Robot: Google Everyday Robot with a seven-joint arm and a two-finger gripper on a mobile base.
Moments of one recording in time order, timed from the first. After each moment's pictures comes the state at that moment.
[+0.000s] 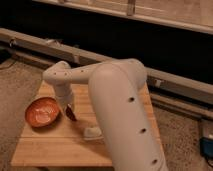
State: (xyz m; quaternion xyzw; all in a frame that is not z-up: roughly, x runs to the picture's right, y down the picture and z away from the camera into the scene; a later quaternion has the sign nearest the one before) arm -0.204 0.138 0.806 -0.36 0.20 0.43 0.80
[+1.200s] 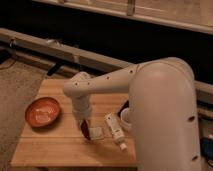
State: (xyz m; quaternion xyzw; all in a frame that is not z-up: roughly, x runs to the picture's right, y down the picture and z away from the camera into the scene) arm -0.107 0.203 0.751 -0.36 0.27 0.53 0.72
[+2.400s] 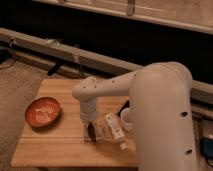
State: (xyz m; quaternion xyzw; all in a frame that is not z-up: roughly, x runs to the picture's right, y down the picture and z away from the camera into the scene) arm -0.078 0.223 0.776 -0.37 0.30 0.55 0.69
